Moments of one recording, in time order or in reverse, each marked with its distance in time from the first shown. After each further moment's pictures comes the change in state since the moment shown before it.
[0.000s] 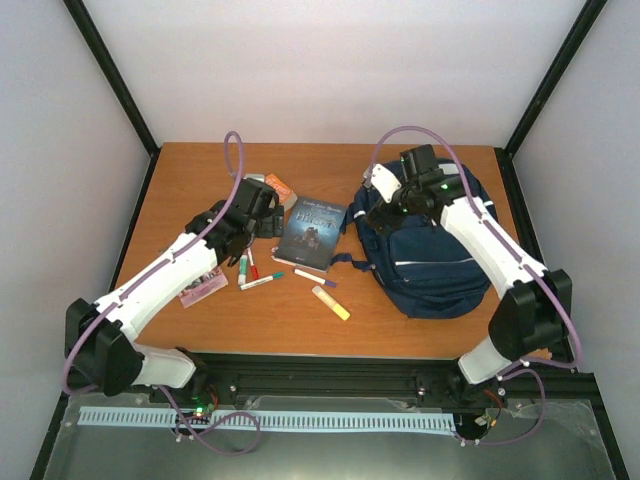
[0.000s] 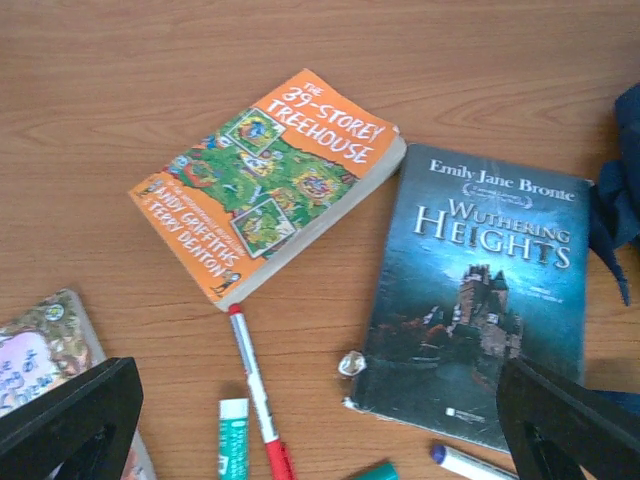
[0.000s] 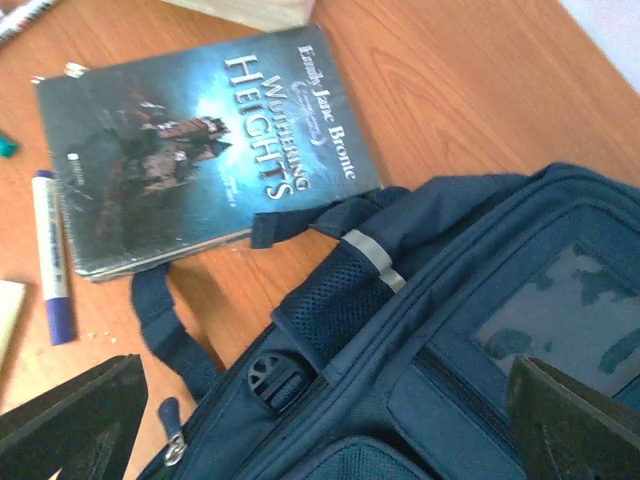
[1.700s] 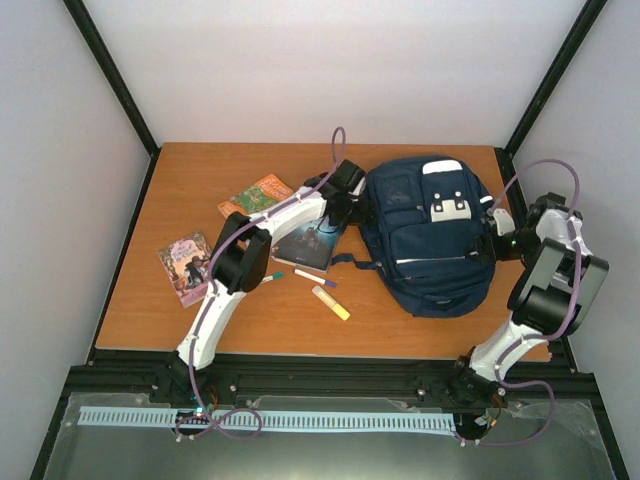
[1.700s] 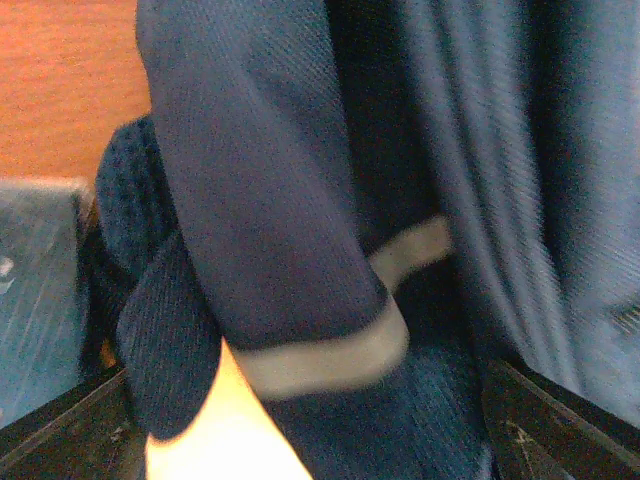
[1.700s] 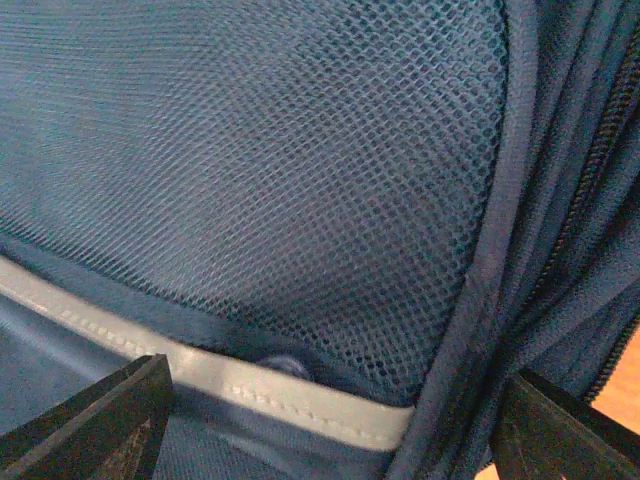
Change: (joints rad) left arm -0.103 1.093 0.920 0.013 0.647 -0.150; right arm -0.858 0.233 -0.156 -0.224 -0.235 -0.187
